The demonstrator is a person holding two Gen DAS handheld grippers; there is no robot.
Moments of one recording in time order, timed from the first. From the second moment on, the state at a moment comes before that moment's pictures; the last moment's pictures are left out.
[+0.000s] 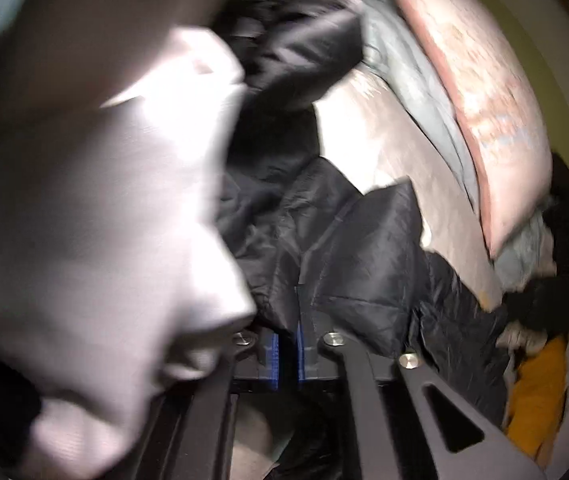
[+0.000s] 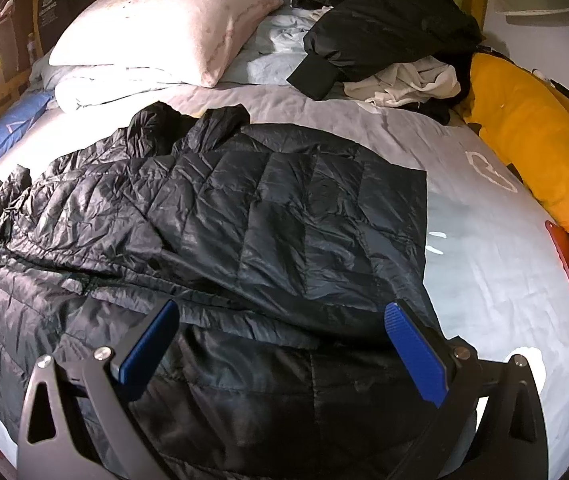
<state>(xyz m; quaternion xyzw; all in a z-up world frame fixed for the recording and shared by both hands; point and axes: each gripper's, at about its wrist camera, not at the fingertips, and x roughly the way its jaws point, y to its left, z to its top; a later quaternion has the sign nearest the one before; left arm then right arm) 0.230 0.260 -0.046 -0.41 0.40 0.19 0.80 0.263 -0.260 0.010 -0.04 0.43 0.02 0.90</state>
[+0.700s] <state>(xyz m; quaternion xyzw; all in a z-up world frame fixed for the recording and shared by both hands) 0.221 0.087 0.005 -0.12 0.40 -0.07 0.91 0.262 -0.255 0.011 -0.06 0.43 0.02 0.90</state>
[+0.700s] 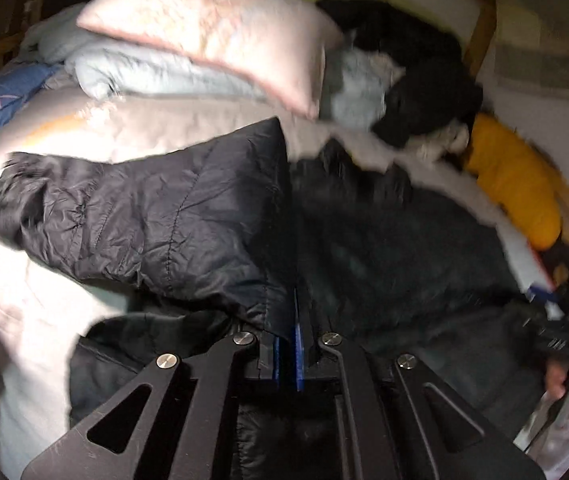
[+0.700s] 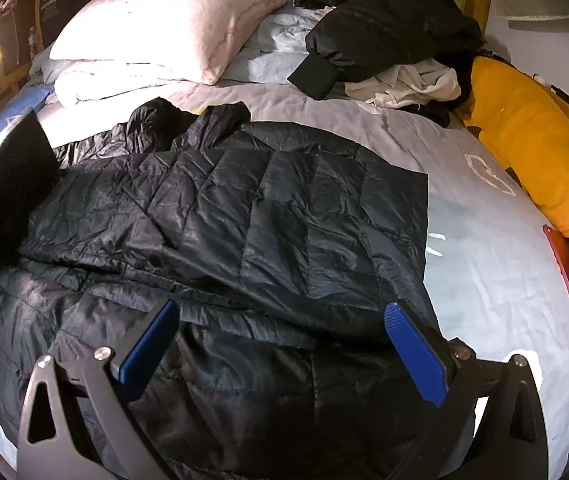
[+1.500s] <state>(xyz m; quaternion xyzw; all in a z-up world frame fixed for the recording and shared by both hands) 0.238 0.181 0.041 -0.17 0.40 0.05 0.90 0.265 -0.255 0.008 -0.06 0.43 0.02 0.90</state>
